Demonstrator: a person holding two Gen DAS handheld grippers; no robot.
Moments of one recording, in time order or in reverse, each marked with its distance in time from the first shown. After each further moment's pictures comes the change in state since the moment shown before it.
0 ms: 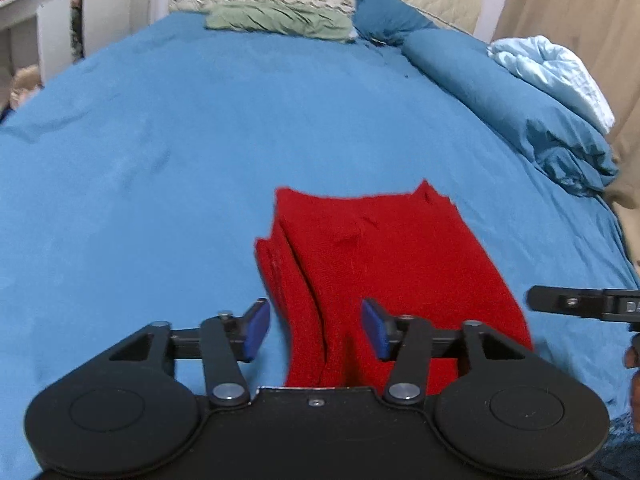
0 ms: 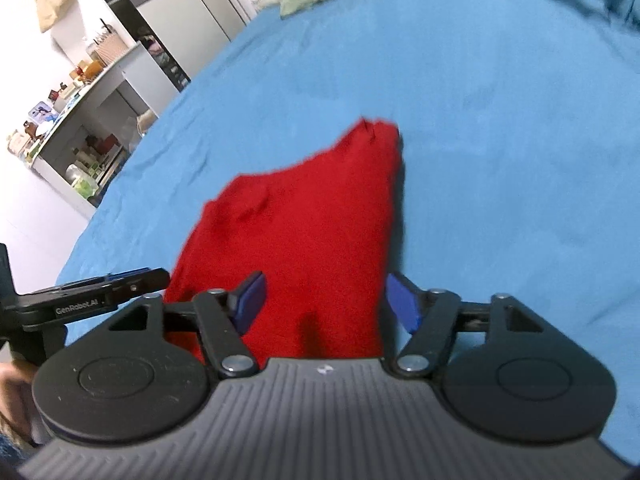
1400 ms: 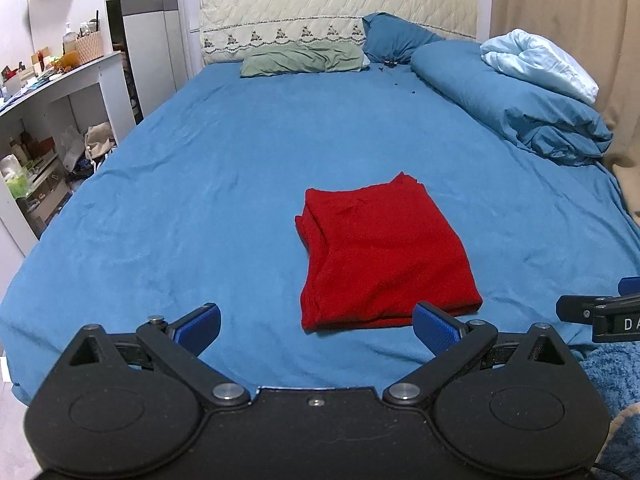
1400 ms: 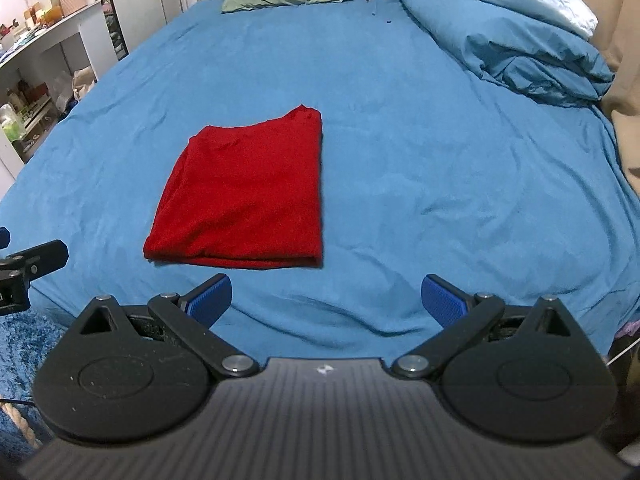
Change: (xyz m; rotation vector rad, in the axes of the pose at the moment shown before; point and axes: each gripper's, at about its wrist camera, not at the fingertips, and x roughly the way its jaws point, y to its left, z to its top) left arm -0.180 -0.065 -0.086 0.107 -0.077 0.188; right arm -0.168 0.111 -0.102 -0.126 0.005 -0.418
